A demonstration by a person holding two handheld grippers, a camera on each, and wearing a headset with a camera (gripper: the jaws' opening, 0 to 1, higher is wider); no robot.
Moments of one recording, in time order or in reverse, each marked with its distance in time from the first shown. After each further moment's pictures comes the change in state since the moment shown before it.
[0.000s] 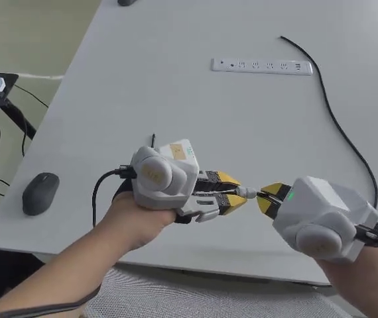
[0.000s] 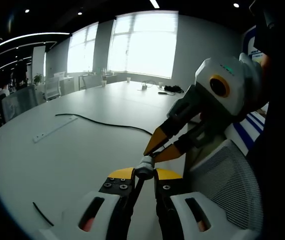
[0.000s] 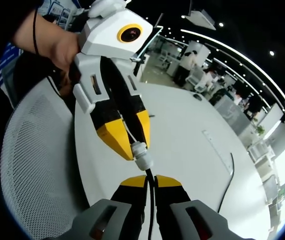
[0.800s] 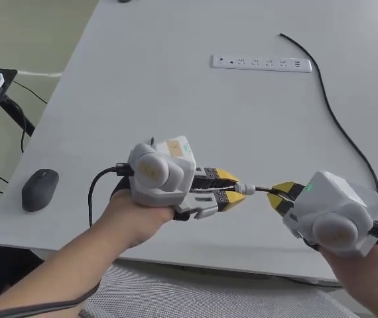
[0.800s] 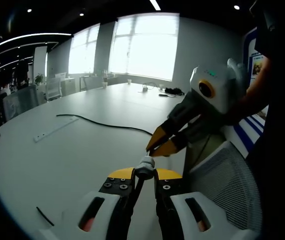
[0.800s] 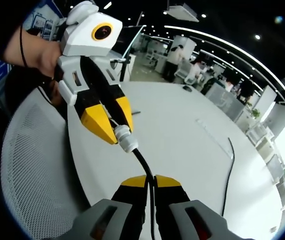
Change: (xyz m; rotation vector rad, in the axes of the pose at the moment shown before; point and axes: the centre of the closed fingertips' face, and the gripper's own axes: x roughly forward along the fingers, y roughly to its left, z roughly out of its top) left arm -0.004 0.000 0.001 -0.011 -0.021 0.006; right arm -0.005 -0.016 -0.024 0.162 0.006 -0.047
